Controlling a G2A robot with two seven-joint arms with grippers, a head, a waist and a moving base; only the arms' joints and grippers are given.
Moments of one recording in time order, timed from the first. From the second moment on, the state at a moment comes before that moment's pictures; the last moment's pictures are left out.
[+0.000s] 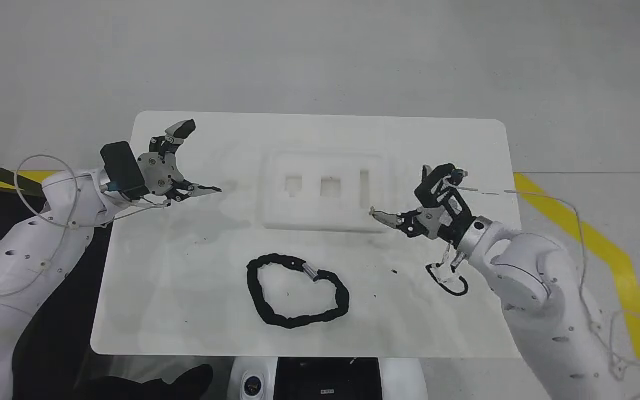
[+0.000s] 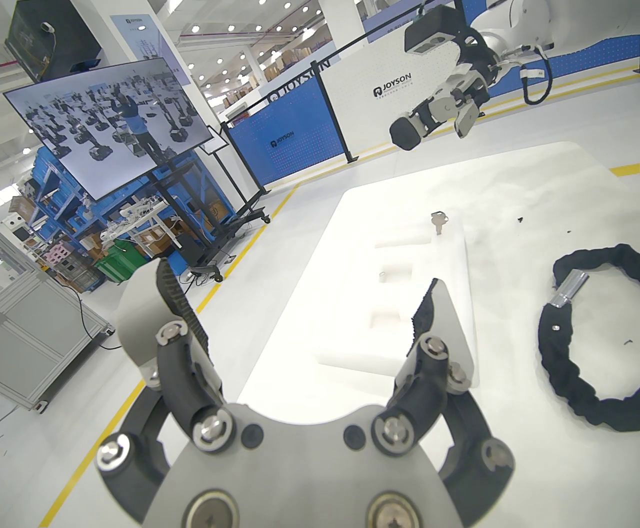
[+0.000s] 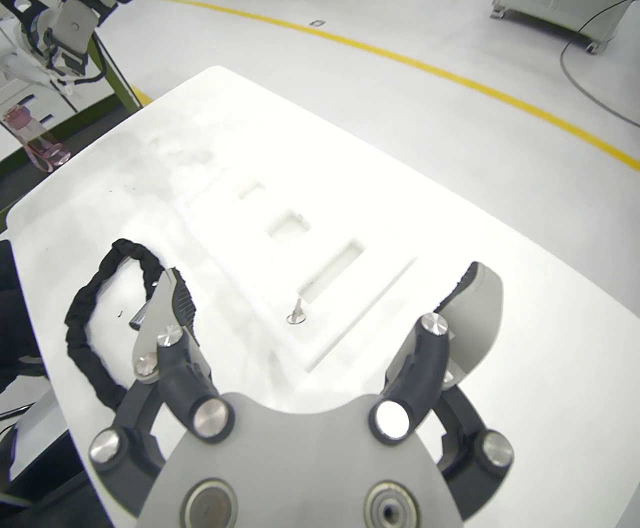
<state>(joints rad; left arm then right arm) 0.70 -0.64 -0.80 -1.17 1.52 -0.64 1.14 -1.29 -1.06 1.36 -1.99 -0.87 -0.42 0.66</state>
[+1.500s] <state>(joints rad) 0.70 -0.64 -0.80 -1.17 1.52 -0.64 1.14 -0.84 -1.10 1.00 -1.63 -0.64 -0.22 1.20</state>
